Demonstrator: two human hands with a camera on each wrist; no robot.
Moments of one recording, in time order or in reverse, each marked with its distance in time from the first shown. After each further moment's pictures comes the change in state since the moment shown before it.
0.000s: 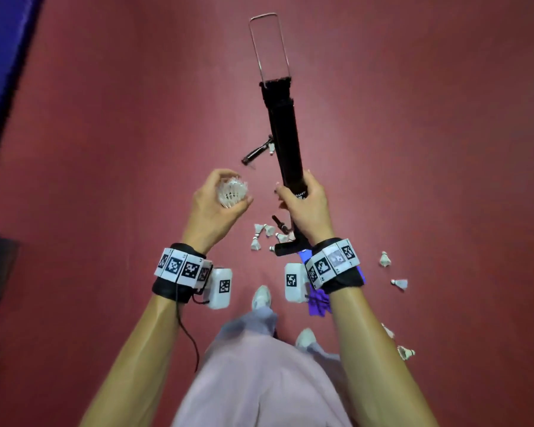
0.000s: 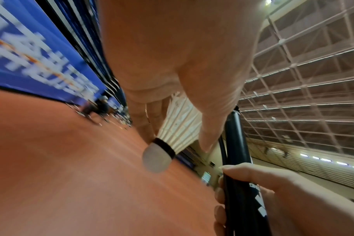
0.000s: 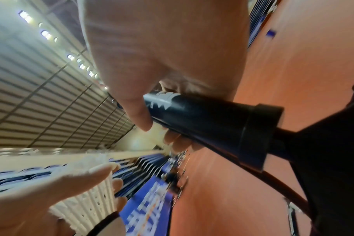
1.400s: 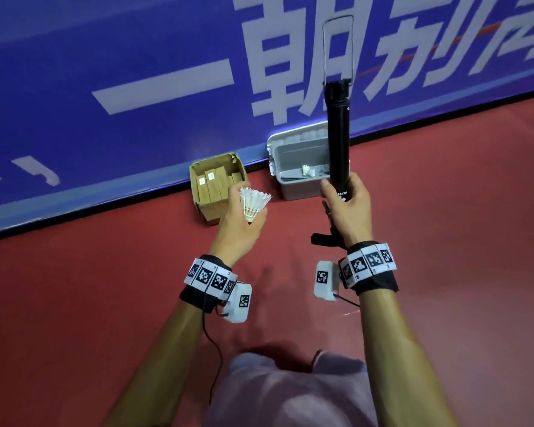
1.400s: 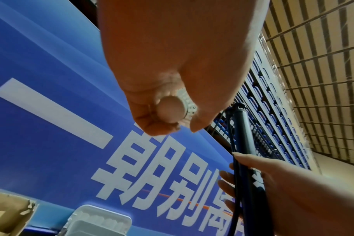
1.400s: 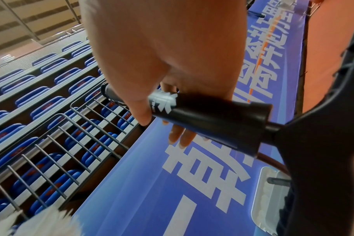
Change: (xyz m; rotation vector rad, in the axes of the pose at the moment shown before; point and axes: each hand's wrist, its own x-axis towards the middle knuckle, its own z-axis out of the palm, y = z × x) left_hand -0.118 -0.529 -0.734 0.098 1.325 -0.792; right_hand -0.098 -0.150 1.101 0.026 -1.372 -0.283
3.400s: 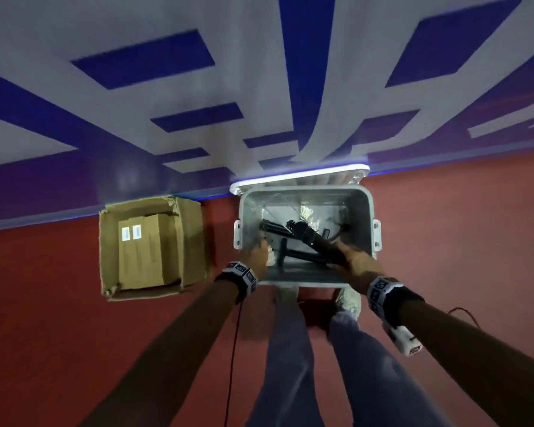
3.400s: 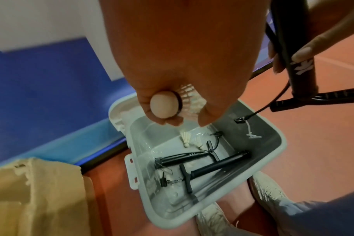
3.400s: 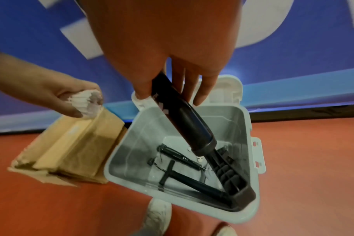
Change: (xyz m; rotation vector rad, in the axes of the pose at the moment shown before) left_hand 0.841 -0.421 0.486 0.712 -0.853 -0.626; right_hand 0.910 0.546 0.105 -0.973 -1.029 0.331
